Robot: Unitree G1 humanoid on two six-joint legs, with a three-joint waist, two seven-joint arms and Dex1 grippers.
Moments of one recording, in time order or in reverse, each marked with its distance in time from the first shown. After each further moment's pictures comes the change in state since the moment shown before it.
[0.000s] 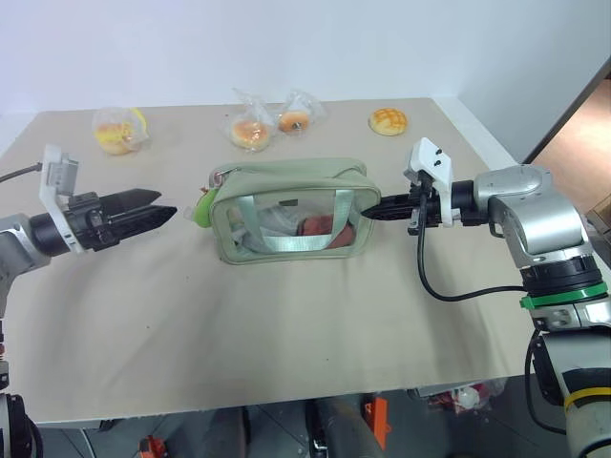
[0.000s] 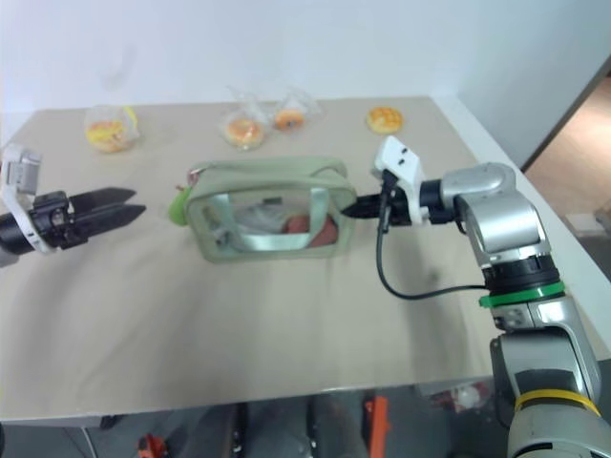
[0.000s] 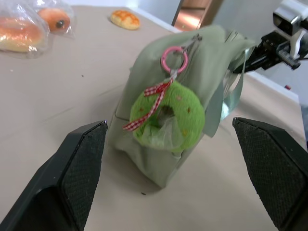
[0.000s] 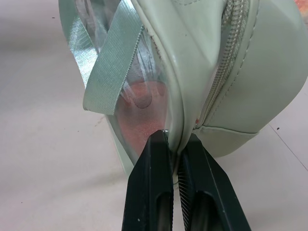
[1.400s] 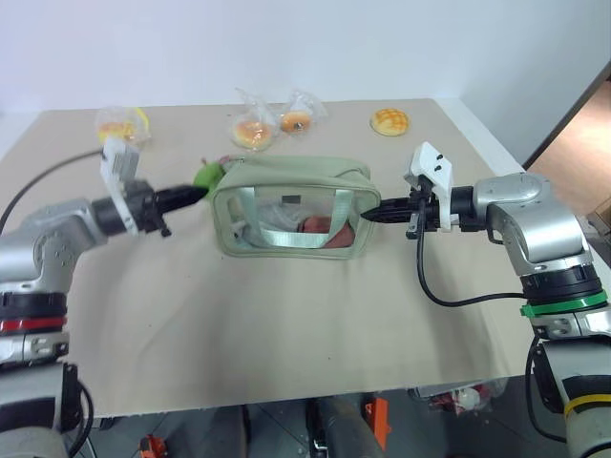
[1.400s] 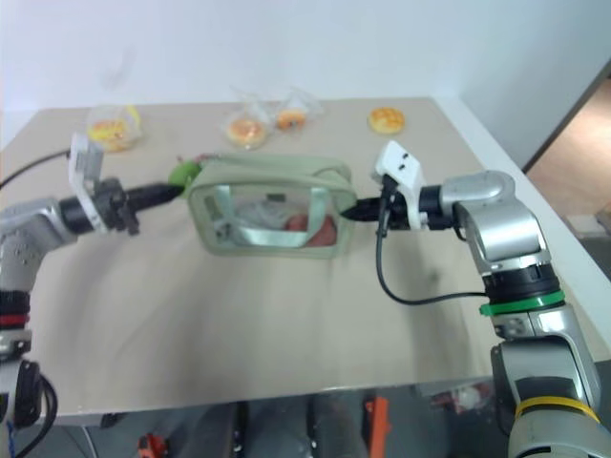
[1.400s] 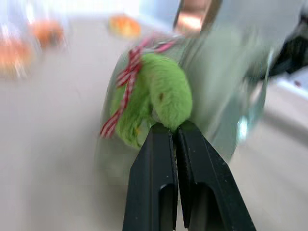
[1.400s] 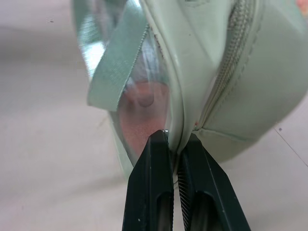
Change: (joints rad) left arm -0.274 -0.167 -0.111 0.085 0.151 -0.106 0.098; right arm 0.046 0.003 -0.021 -0.054 0.020 0.014 -0.040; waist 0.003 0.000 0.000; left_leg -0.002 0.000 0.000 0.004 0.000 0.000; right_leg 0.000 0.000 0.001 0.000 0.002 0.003
